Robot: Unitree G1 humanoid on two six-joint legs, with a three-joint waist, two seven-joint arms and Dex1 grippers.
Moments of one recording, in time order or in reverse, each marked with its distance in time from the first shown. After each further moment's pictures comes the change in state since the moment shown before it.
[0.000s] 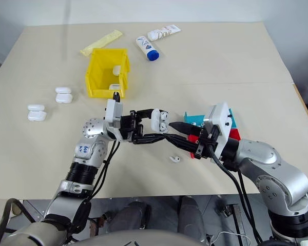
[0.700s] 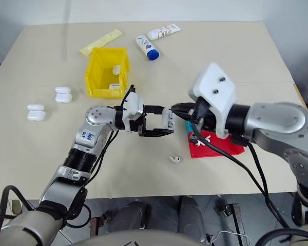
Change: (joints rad) left arm -0.160 0.051 -0.114 0.091 0.220 0.058 0.128; right arm -0.587 -0.203 0.143 -0.064 0.099 0.425 -0.225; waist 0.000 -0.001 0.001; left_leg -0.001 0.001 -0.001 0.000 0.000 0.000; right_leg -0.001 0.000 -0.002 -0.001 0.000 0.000
